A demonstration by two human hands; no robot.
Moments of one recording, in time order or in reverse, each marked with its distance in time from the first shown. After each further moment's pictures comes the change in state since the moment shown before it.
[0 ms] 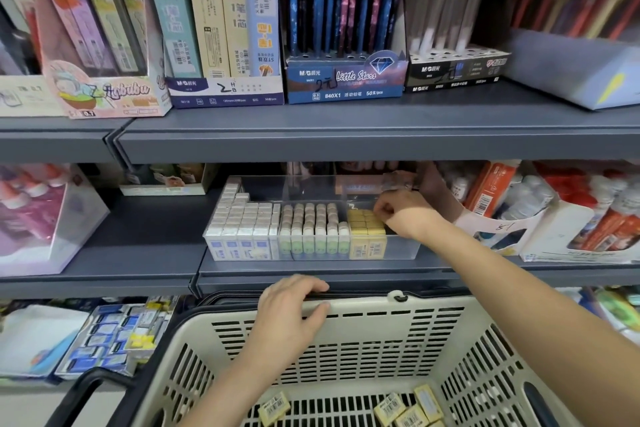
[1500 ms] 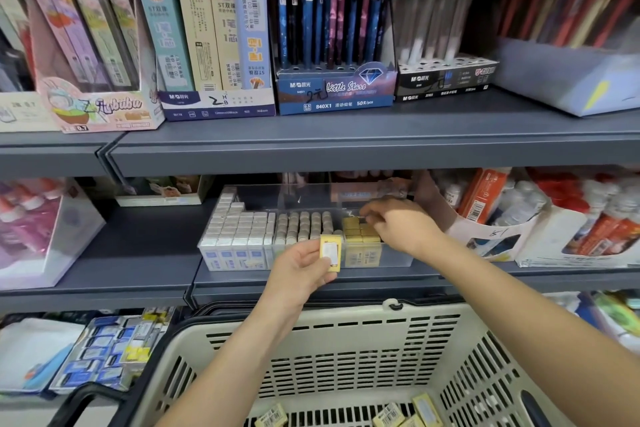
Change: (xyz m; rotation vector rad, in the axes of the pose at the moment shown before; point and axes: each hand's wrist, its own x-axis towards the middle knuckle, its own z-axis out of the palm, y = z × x) left_hand 0.053 0.032 -0.004 -1.012 -0.030 -0.389; right_hand -0.022 -0.009 -0.006 -0.003 0.095 -0.139
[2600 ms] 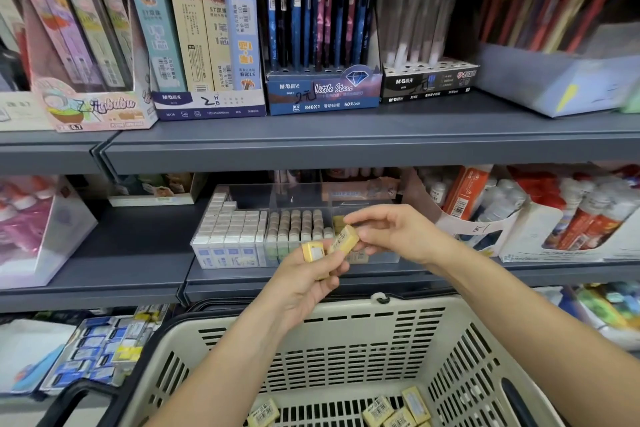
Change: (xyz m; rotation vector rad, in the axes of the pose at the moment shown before) left_hand -0.004 0.007 0.016 -0.371 -0.125 -0.253; right_hand -0.052 -0.012 -0.021 1.012 -0.178 -0.010
